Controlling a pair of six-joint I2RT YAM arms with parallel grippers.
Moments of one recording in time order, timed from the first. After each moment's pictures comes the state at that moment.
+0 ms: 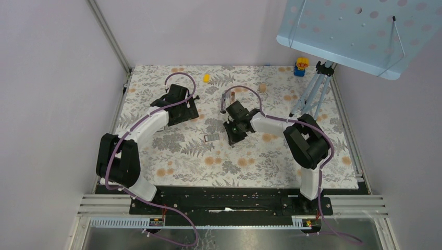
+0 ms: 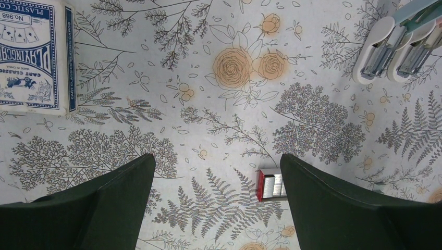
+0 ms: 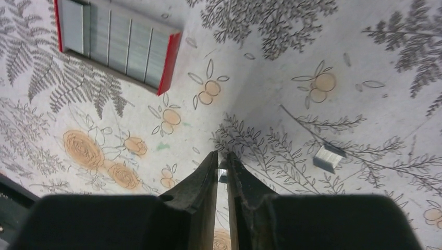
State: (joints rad) left arm -0.33 1.56 1.13 -0.54 -0.16 -0.59; right arm 0.71 1.94 1.26 -0.45 -0.16 0.27
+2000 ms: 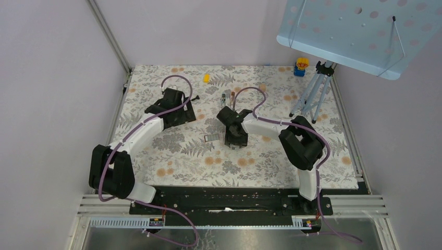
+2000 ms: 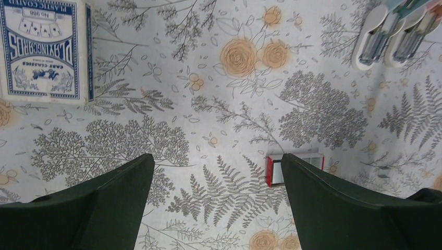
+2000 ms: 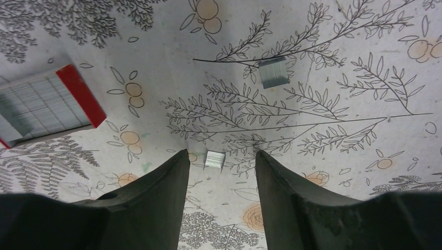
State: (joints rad) left arm -0.32 1.45 1.06 -0.52 -0.16 -0.55; right arm 0.82 1.96 1.36 -0.73 0.19 0.88
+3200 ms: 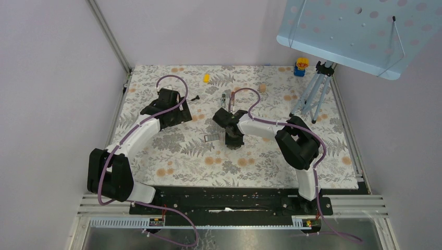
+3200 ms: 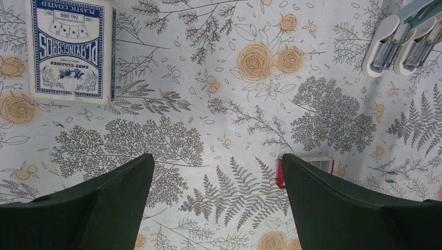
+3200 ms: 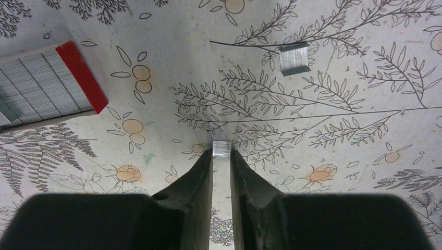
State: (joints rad) left arm -0.28 1.41 1.03 -0.53 -0.16 -0.53; right arm 0.85 2.01 1.41 -0.79 0.20 0.86
